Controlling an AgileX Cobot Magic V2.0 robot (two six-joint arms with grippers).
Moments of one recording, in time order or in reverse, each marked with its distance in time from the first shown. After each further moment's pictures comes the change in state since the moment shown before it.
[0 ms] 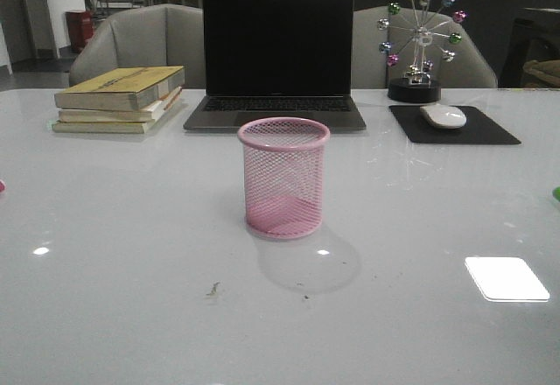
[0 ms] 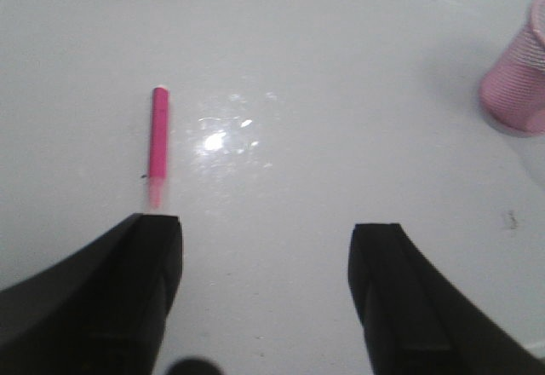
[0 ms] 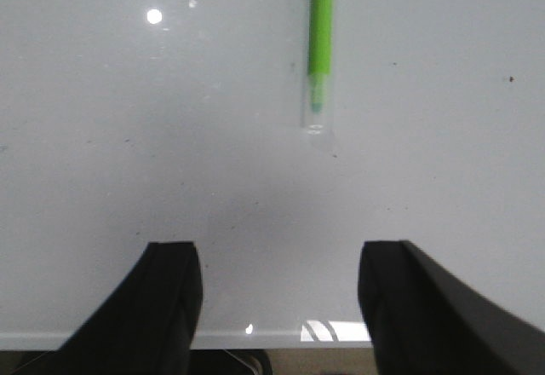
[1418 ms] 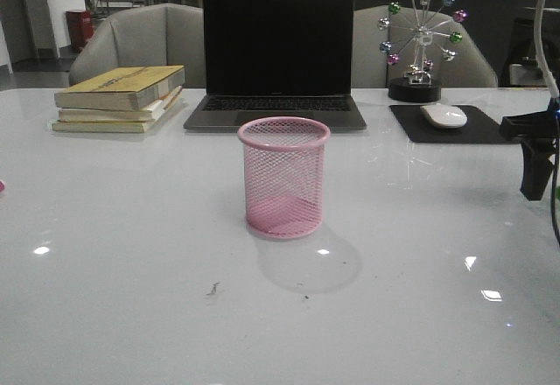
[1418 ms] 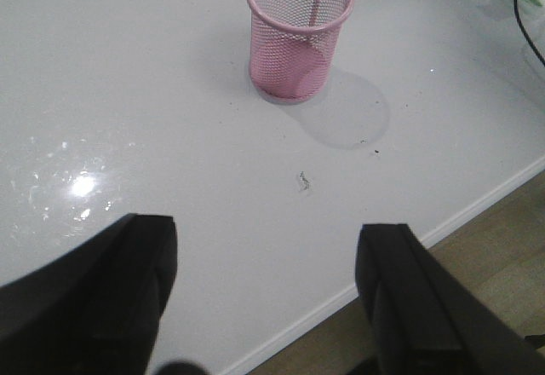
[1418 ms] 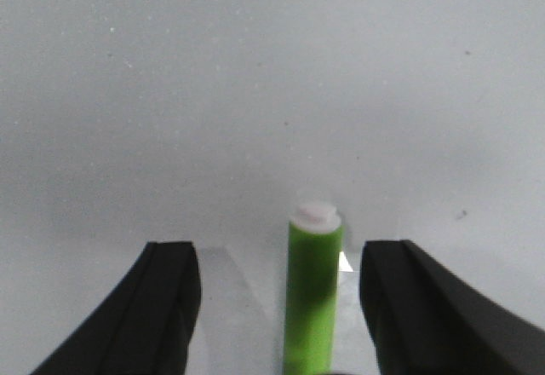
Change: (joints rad) left arm -0.354 0.000 0.019 -0.072 -0.039 0.001; right arm -0.070 1.105 -0.821 0.066 0.121 -0.117
